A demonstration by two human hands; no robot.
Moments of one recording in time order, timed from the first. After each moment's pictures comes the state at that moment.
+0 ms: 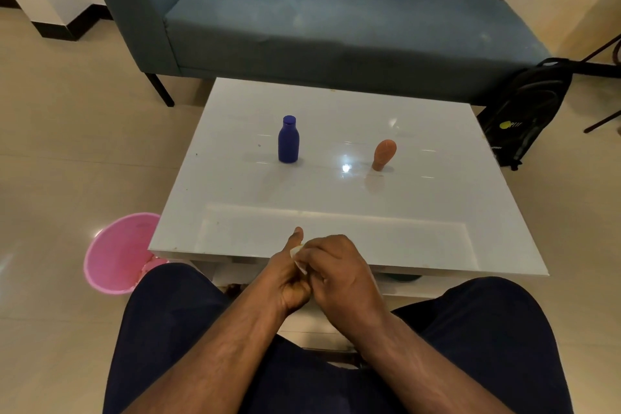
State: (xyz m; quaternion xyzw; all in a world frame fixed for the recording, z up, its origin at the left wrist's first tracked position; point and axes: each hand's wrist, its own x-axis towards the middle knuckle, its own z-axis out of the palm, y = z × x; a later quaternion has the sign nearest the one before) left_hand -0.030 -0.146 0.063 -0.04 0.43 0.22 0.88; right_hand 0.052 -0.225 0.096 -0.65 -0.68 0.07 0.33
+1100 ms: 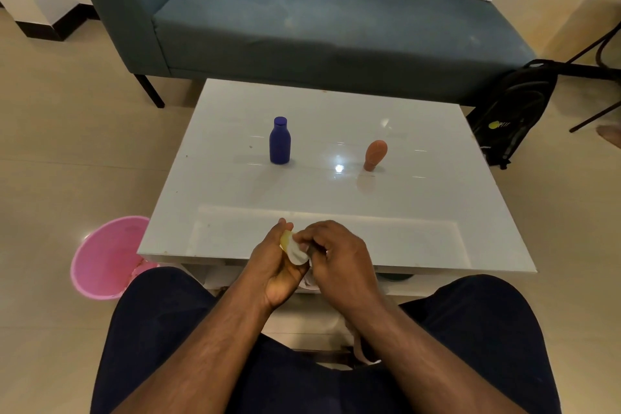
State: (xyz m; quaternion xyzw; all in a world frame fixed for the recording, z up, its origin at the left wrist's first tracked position) left_hand -0.030 -0.134 0.070 0.00 0.40 0.28 0.87; right_hand 0.063 -0.210 0.108 -0.70 -0.57 0.18 0.38
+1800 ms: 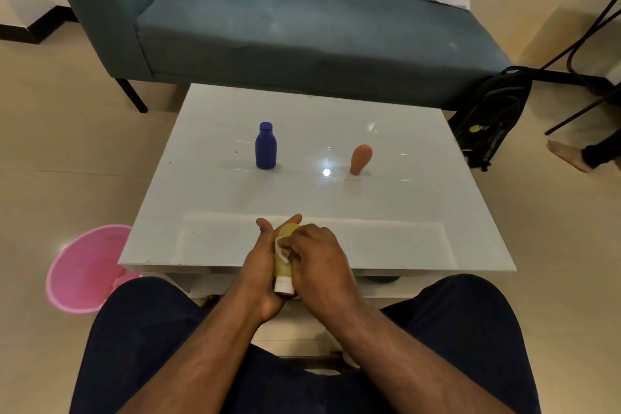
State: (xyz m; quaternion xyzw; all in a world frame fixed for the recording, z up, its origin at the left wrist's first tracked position) left_hand -0.030 -0.142 0.068 0.16 0.38 0.22 0.88; right_hand 0.054 -0.200 0.099 -0.75 -0.59 0.12 0.28
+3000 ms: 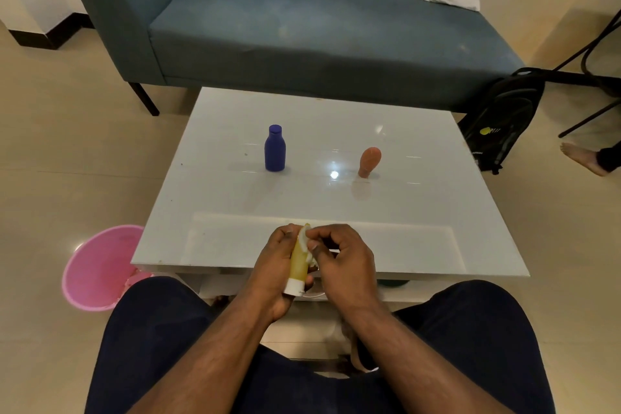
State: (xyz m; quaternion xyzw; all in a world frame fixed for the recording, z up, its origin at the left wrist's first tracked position) left_hand -0.024 -0.144 0.069 0.29 0.44 0.25 0.81; right_hand 0.067 -0.206 0.104 -0.74 -0.41 0.23 0.48
